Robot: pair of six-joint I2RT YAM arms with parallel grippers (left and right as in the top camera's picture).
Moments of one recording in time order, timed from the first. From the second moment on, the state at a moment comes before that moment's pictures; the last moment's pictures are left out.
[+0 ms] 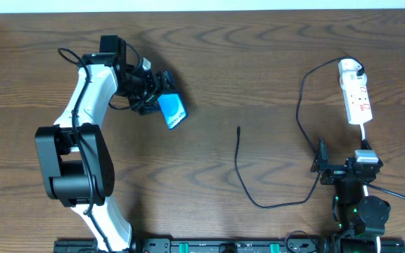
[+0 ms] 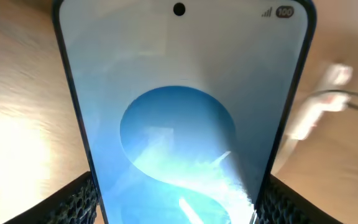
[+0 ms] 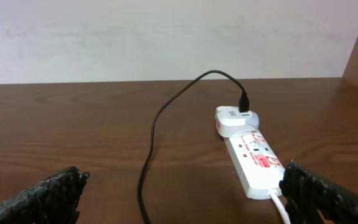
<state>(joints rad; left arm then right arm) 0.03 1.97 1.50 -0.97 0.71 -0.46 -0.08 0.01 0.01 -0.07 -0.05 0.02</state>
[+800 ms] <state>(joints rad) 0.03 1.97 1.50 -0.97 1.44 -1.04 -0.08 0.01 0.01 -0.07 -0.05 0.02</state>
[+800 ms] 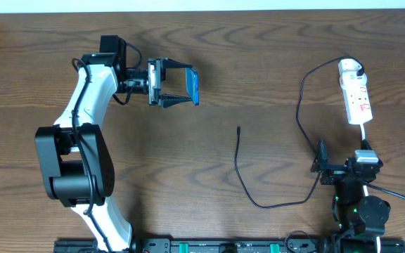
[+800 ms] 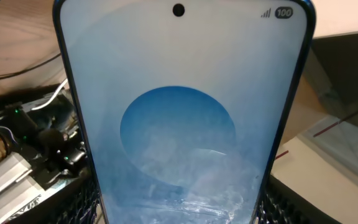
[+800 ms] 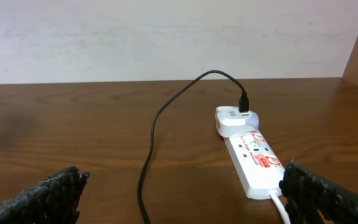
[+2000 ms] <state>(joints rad) 0.03 1.97 1.50 -0.97 1.44 -1.12 -0.08 0.01 0.01 -0.07 -0.05 0.02</state>
